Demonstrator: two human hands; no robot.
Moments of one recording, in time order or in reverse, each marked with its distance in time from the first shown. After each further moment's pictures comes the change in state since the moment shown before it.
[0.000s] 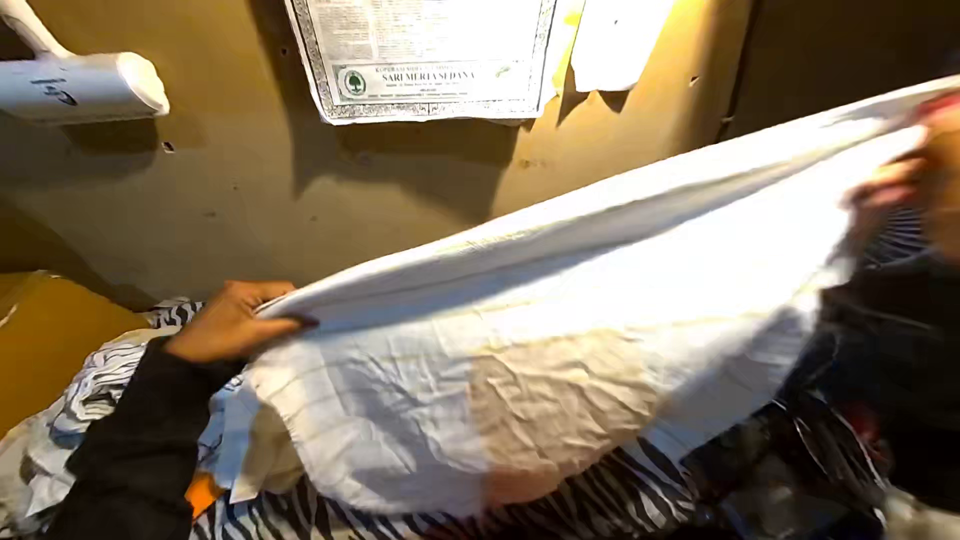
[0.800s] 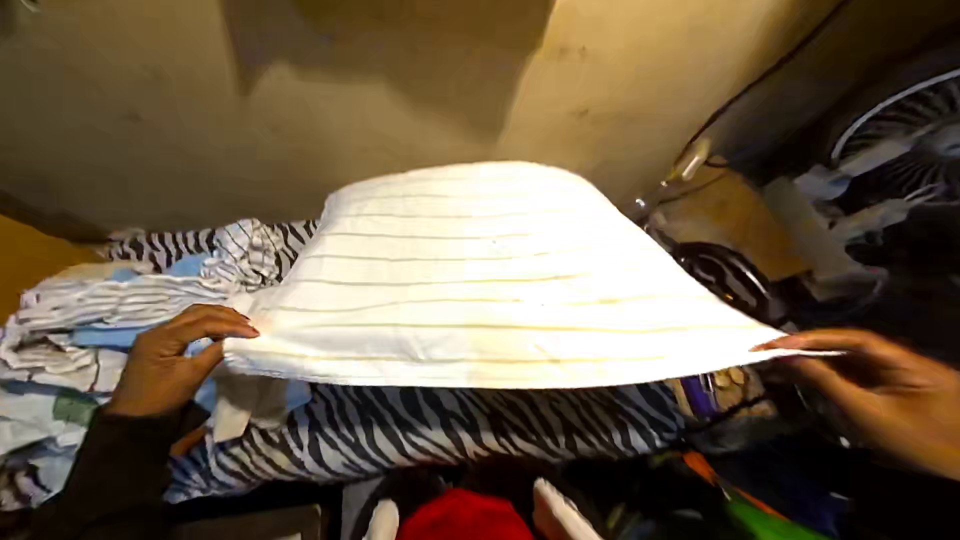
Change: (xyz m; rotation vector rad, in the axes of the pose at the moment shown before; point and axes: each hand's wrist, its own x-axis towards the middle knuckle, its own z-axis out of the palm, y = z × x) left_hand -0.113 -0.099 0.055 -0.167 0.162 0.012; right_hand -0.188 0.101 -0.028 -0.167 -0.453 0.016
